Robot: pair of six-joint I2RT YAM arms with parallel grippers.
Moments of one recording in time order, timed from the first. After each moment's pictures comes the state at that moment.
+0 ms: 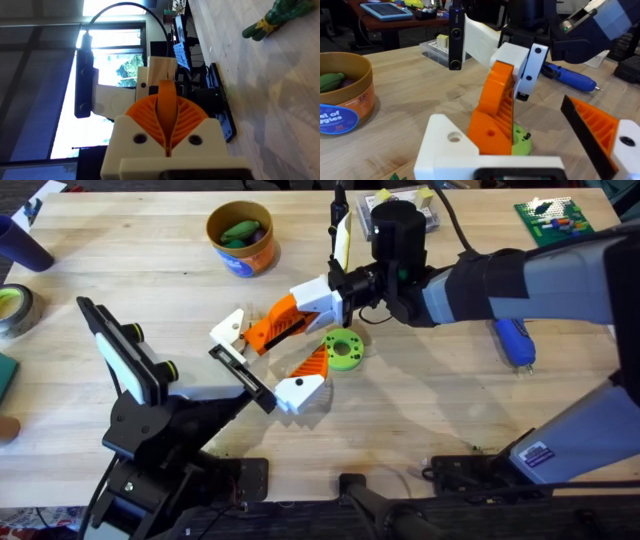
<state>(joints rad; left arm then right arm) -0.40 -0.01 -0.01 -0.05 0.37 -0.14 0.54 1.86 0.89 0.65 -1.37 1.24</state>
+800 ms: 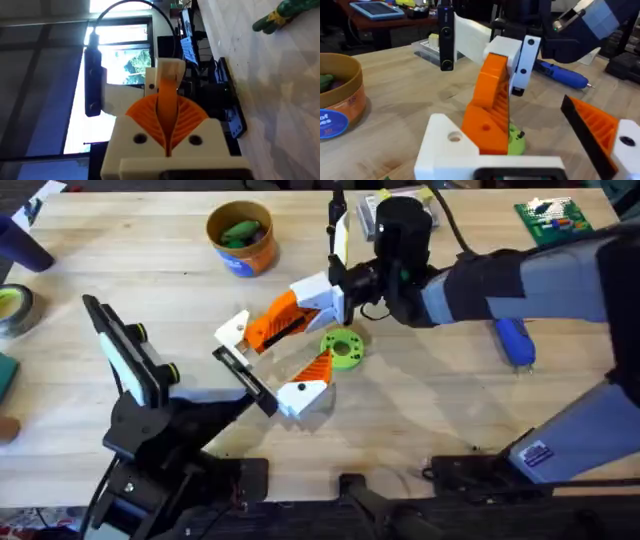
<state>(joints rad) -0.40 0.00 0.00 -0.05 0.41 -0.13 0.53 1.87 0.89 0.77 -1.42 1.39</state>
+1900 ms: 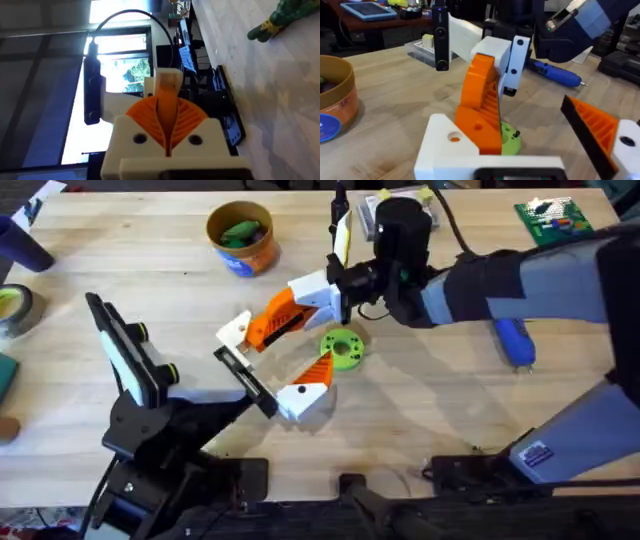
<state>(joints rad) -0.39 0.00 0.00 -0.05 0.45 -0.13 0.53 1.87 0.89 0.77 -1.36 1.39</state>
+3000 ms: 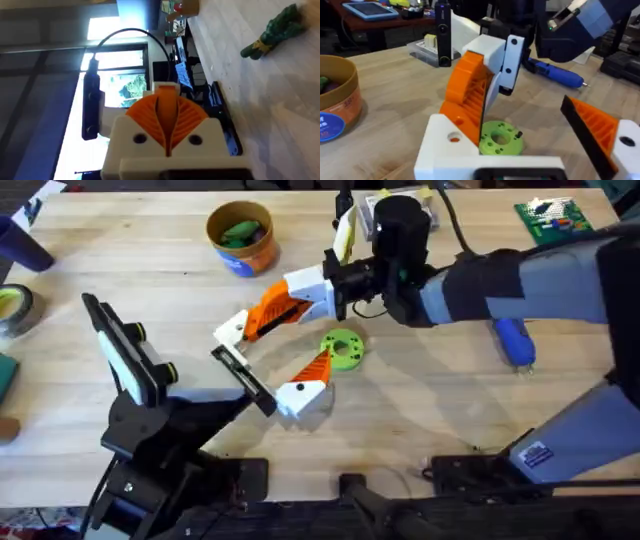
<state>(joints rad) -0.38 0.00 0.00 -0.05 0.44 -0.13 0.54 1.87 0.89 0.77 -1.27 1.39</state>
